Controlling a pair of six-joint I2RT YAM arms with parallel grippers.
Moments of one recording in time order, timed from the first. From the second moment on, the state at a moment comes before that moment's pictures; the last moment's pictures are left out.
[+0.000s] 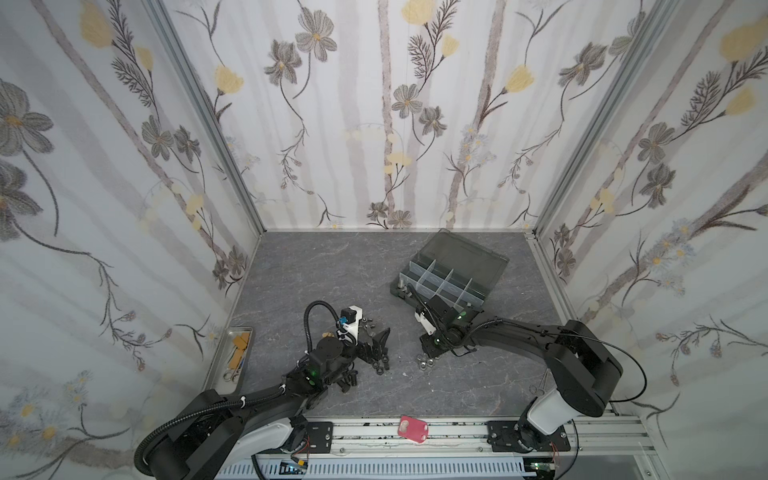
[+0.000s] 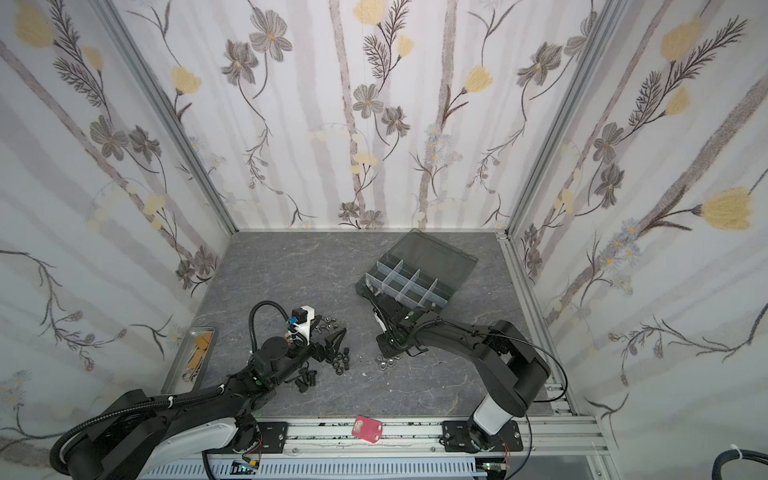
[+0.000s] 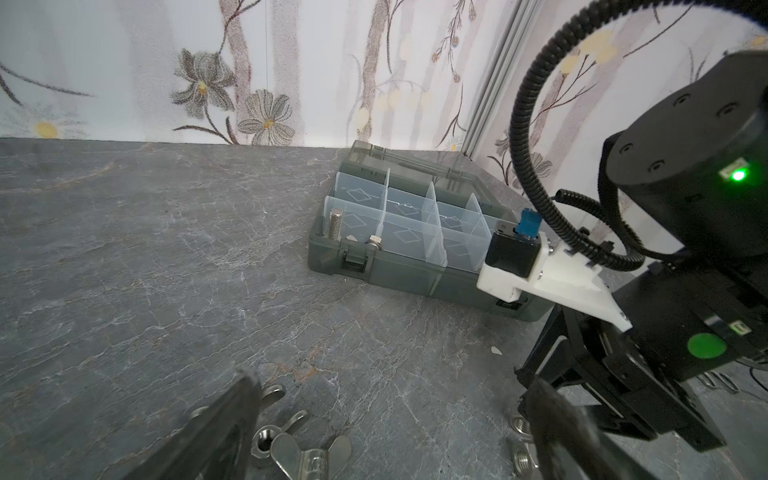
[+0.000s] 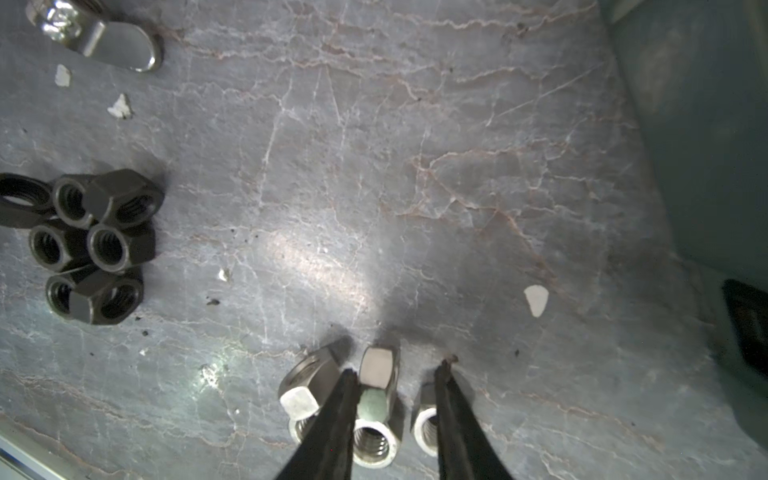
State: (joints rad) left arm -0.73 1.08 0.13 0.78 -0.07 -0.29; right arm 0.81 1.61 0.93 -0.56 -0.07 0.31
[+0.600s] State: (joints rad) left arm -0.73 1.09 0.12 0.80 -0.07 -0.29; right arm 0.81 1.66 0.95 -0.55 -0.07 0.33
